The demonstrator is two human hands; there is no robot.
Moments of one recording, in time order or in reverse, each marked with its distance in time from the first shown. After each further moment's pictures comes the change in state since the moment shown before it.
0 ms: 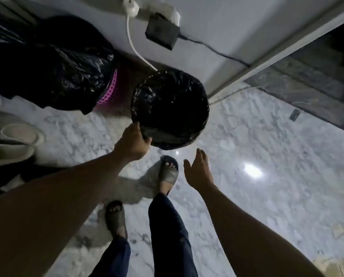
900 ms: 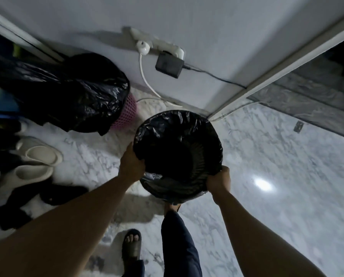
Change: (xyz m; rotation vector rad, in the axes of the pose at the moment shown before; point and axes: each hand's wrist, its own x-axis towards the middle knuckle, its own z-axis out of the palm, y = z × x) left_hand -0.032 -0.016 -0.011 -0.458 0.144 -0.125; right_hand 0.011 0.001 -0.017 0.473 0.218 0.367
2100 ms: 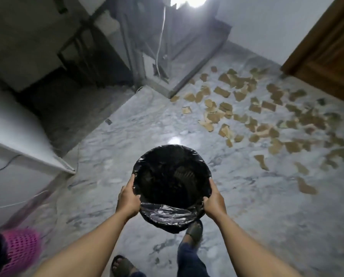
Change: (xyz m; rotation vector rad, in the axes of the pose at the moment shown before) left_hand -0.624 0.024 0.121 0.791 -0.643 0.745; right_hand -0.519 0.584 -0.179 0.863 0.520 0.209
